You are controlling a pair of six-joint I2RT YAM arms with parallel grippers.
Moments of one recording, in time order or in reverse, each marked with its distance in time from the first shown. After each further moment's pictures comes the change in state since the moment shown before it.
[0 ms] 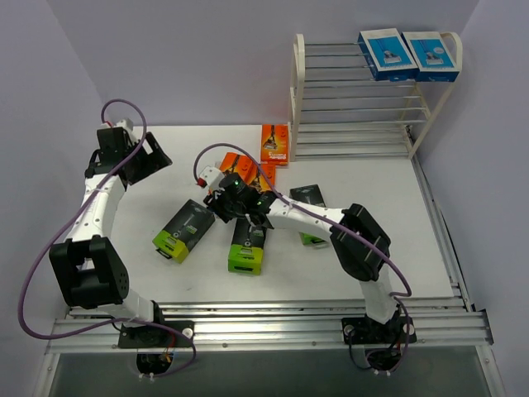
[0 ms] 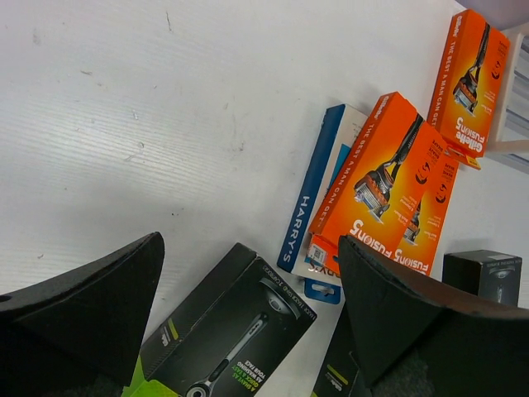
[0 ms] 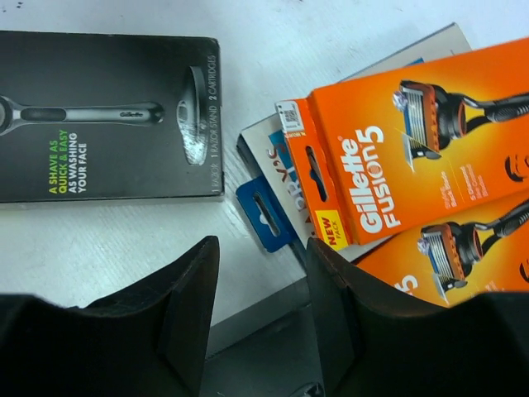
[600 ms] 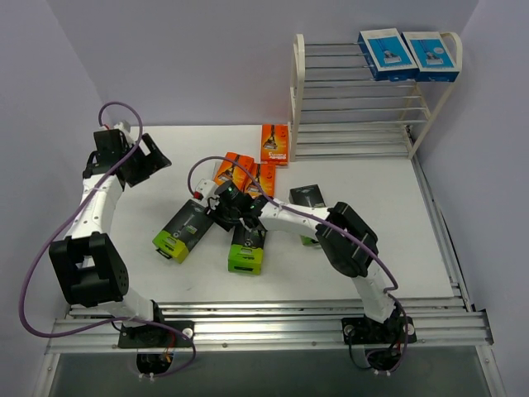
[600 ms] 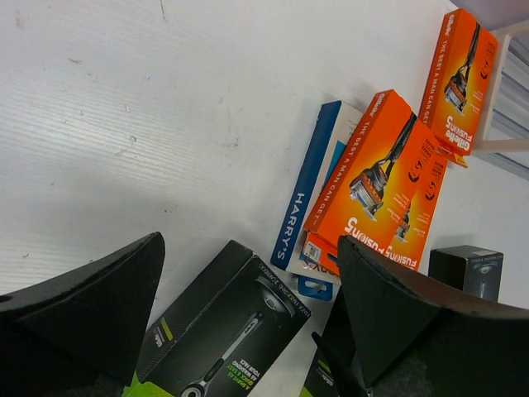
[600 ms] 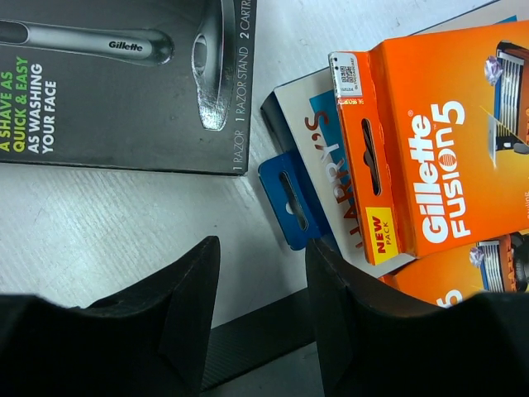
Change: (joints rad) left arm 0.035 0.019 -0.008 0.009 0.066 -0.026; right arm 0.012 0.106 0.036 -0.043 -0.038 -0.090
